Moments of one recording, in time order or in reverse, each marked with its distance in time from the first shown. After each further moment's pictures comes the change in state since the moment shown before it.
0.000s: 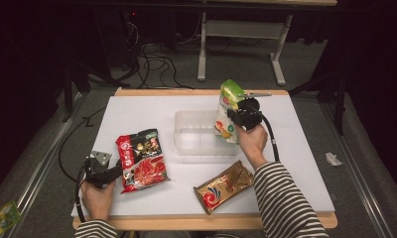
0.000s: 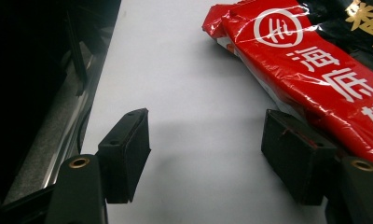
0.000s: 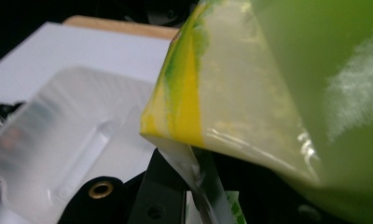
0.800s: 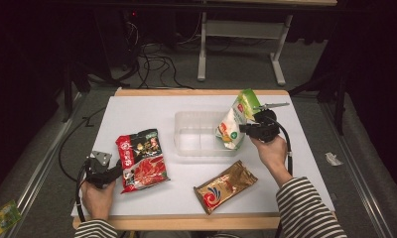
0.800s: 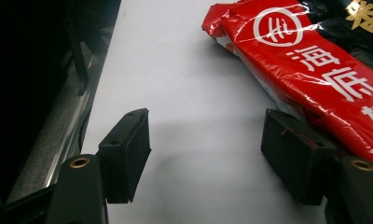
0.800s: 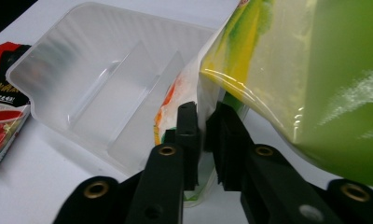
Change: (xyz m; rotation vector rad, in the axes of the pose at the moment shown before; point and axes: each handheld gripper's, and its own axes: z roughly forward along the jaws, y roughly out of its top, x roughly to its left) left arm -0.001 0.000 0.000 0.004 0.006 0.005; right arm -0.029 -0.027 -0.039 0.115 0.106 -0.015
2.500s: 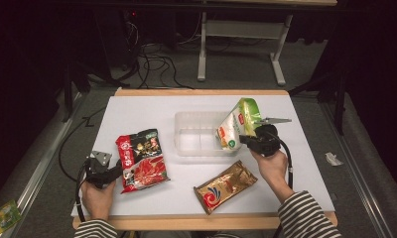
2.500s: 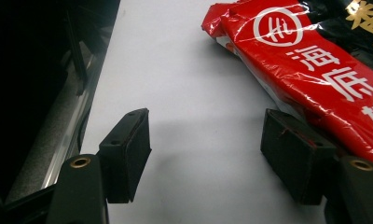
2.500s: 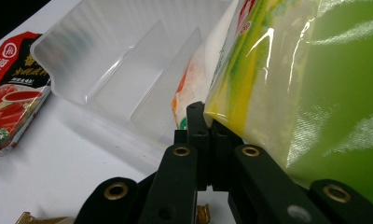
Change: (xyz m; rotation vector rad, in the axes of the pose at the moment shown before) left arm 0.001 0.000 0.000 0.003 -0.004 -0.001; right arm 0.013 -0.037 -0.009 -0.043 0.027 0.008
